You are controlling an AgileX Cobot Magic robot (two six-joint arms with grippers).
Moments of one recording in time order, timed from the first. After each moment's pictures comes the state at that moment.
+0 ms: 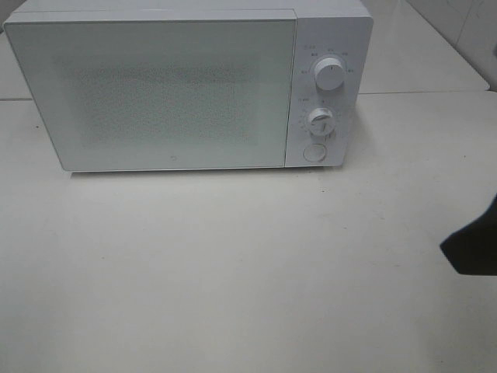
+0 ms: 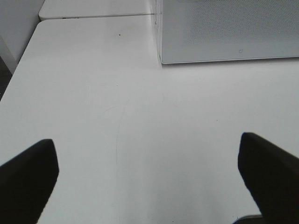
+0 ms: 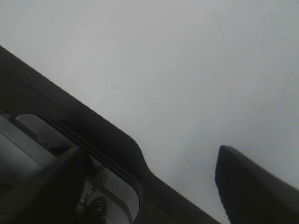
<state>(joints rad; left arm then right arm) 0.04 0.00 -0.50 -0.09 1.05 0.10 0.62 0.87 -0.80 0.04 1.03 0.04</state>
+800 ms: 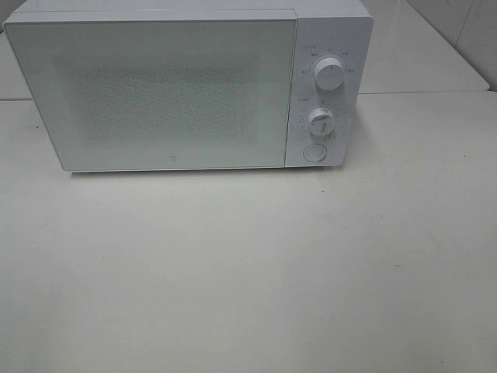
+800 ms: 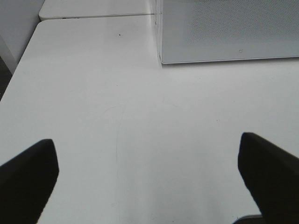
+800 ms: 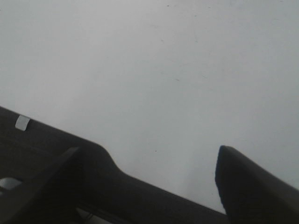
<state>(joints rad) 0.04 0.00 -0.50 -0.09 1.05 0.10 0.47 0.40 -0.58 -0.06 1.05 0.18</state>
